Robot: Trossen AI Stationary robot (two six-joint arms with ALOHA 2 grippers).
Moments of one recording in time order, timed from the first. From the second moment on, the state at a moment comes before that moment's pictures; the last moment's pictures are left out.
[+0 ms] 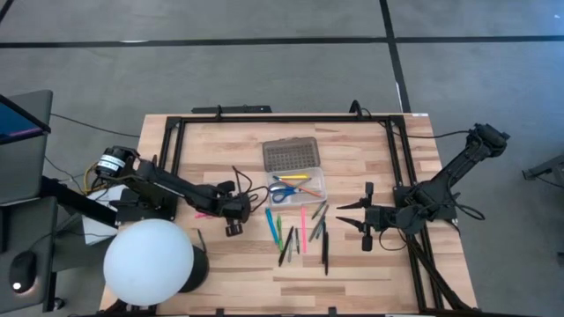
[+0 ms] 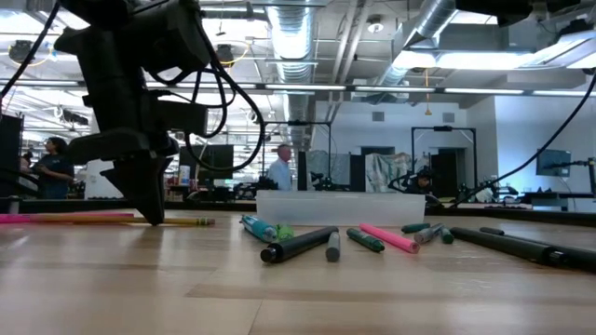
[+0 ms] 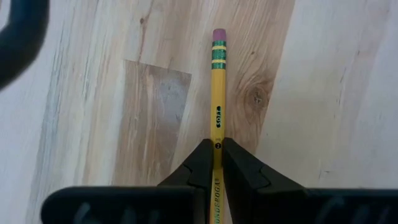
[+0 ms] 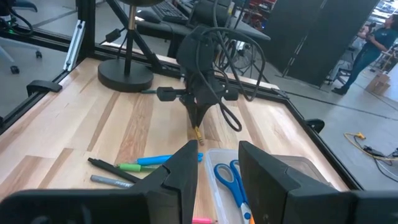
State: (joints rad) left arm -0.21 1.58 0.74 -0.45 -0.24 -0.40; right arm 0.73 0.97 0.54 0.10 0.81 -0.08
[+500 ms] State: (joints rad) left arm -0.21 1.58 0.85 -0.62 -0.26 -0.40; right arm 0.73 0.97 0.54 0.10 0.81 -0.08
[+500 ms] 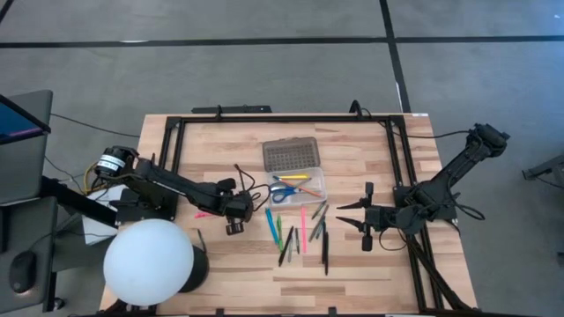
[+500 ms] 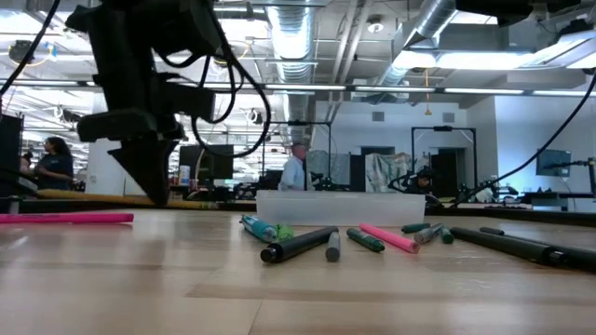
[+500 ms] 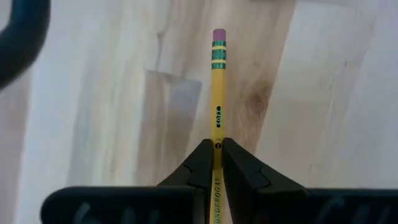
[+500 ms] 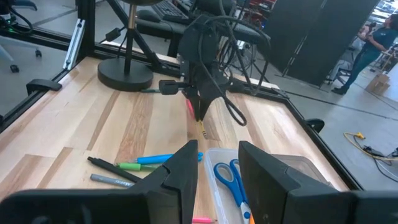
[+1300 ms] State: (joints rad) left arm -0.03 1.57 1.02 -0.19 -0.35 -0.12; right arm 0.73 0.97 0.54 0.10 0.81 -0.08
